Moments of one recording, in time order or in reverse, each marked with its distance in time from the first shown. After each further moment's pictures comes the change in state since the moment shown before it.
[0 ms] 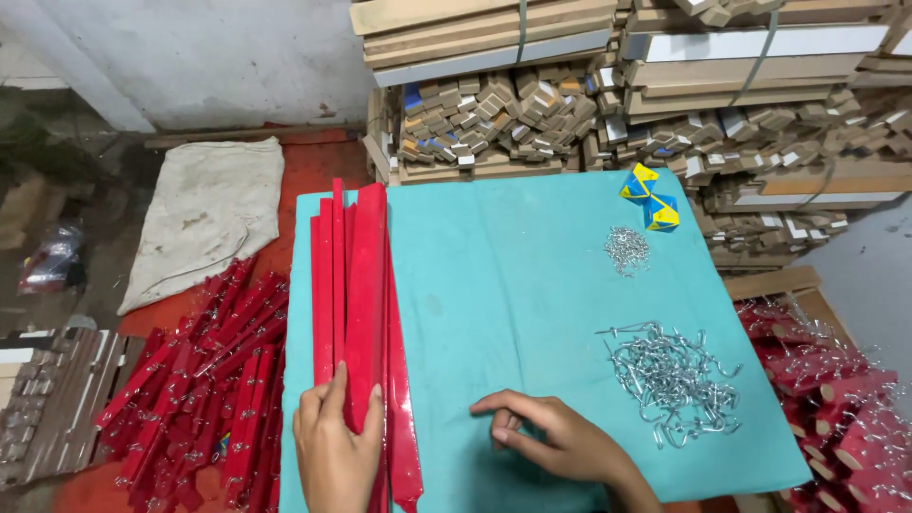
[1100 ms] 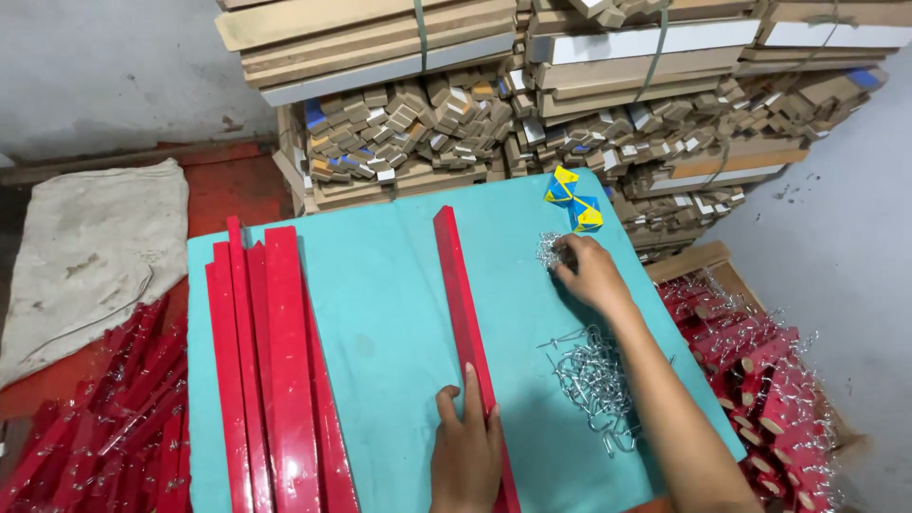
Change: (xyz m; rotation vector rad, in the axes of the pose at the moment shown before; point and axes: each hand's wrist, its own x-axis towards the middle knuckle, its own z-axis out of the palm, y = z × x) left_hand -0.050 0.143 0.144 -0.060 -0.655 0.132; right_hand 0.008 0.183 -0.245 -0.737 0.700 0.504
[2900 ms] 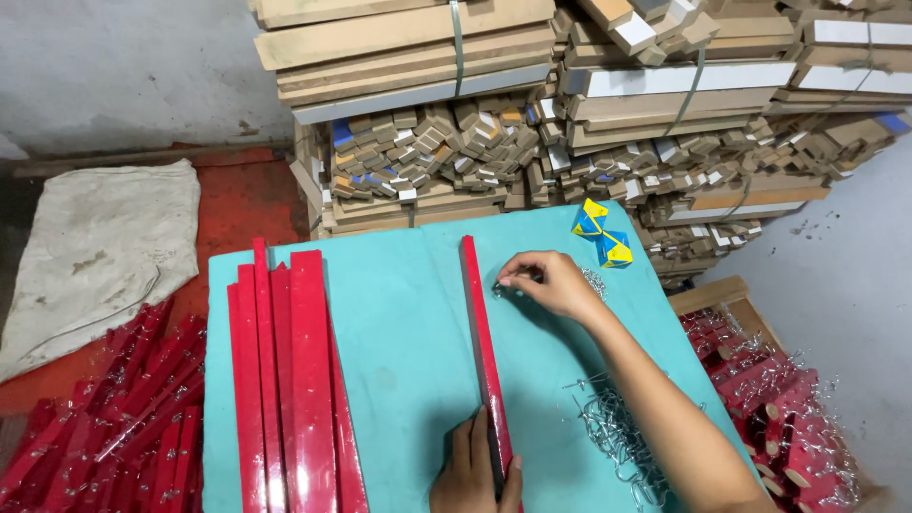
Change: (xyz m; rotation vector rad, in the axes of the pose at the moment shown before) left_hand 0.008 -0.027 0.004 0.059 0.309 0.149; right_hand 0.040 -0.146 -0.010 0.311 -0.279 -0.104
